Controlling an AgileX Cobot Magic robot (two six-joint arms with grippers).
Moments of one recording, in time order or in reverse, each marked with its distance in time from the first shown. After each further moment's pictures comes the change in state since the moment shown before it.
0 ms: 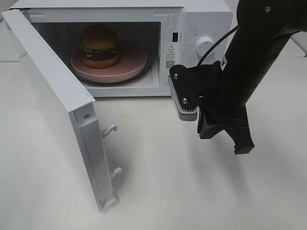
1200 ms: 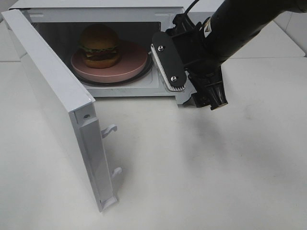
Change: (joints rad) left arm 0.000 0.000 0.000 0.000 0.000 0.000; right arm 0.039 0.000 -0.095 -0.161 -0.310 -0.089
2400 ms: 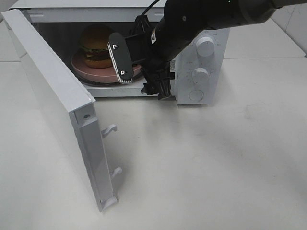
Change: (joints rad) left arm 0.000 0.000 0.000 0.000 0.000 0.000; right arm 0.046 0.344 -0.309 -0.088 -0.135 0.166
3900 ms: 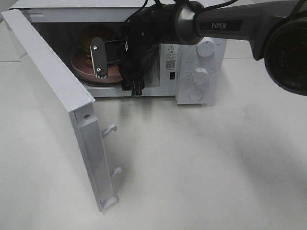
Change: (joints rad) left arm 0.000 0.000 0.000 0.000 0.000 0.000; right arm 0.000 0.370 -0.482 -0.020 0.125 0.123
